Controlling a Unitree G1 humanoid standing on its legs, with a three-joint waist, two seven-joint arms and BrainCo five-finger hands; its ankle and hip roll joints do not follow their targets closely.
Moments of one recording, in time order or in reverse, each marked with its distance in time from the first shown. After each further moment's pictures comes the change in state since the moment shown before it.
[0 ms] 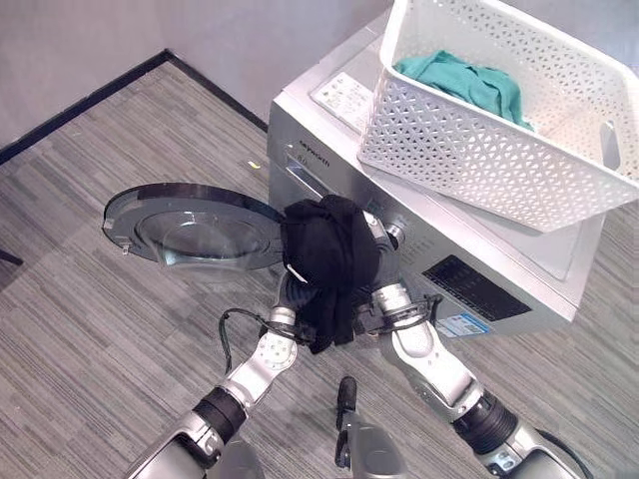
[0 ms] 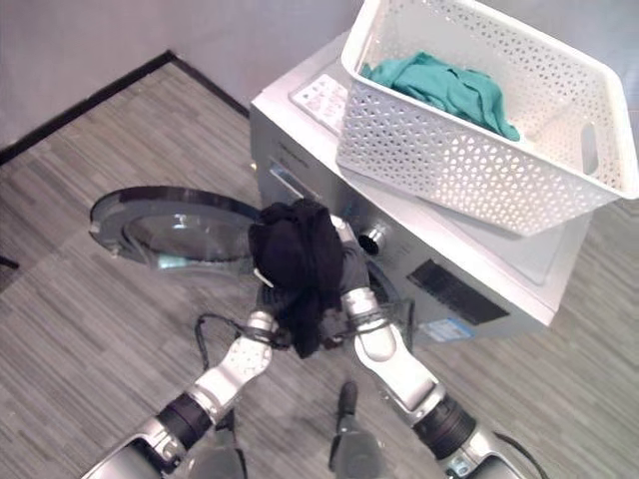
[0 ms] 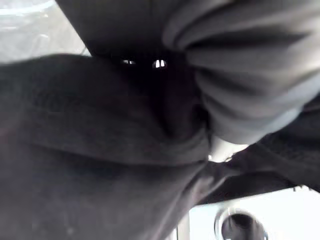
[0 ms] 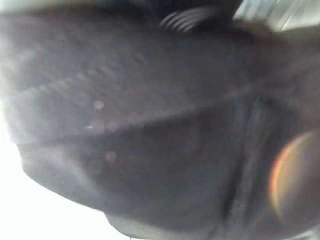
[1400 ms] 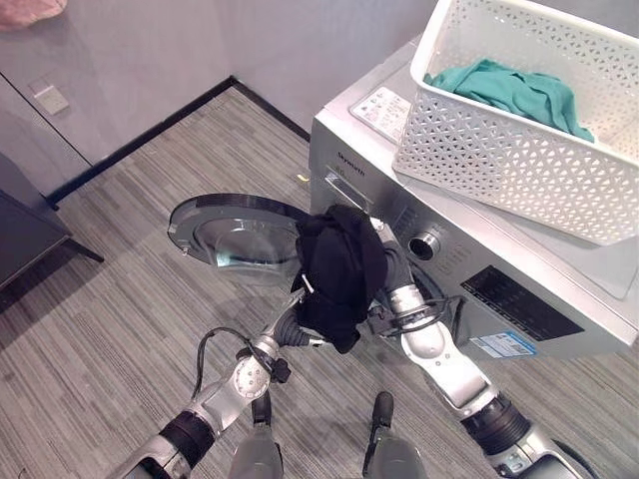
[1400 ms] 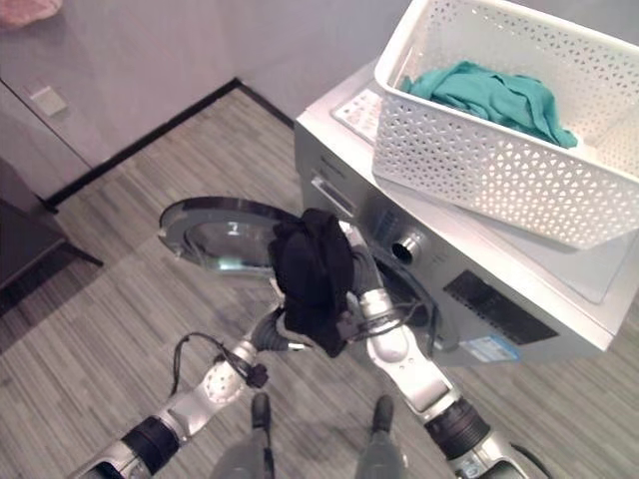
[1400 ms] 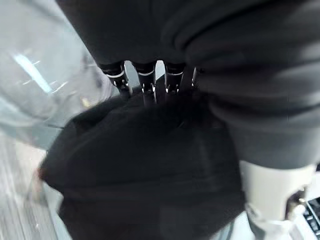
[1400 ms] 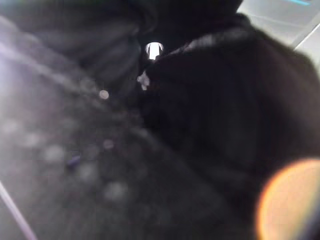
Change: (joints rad) left arm 0.076 0.192 -0.092 -0.008 0.377 0.004 -0.240; right arm -0.027 -0.014 -0.078 0.045 -0.254 0.025 0.038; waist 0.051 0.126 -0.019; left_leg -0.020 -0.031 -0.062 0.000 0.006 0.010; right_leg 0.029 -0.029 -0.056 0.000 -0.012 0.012
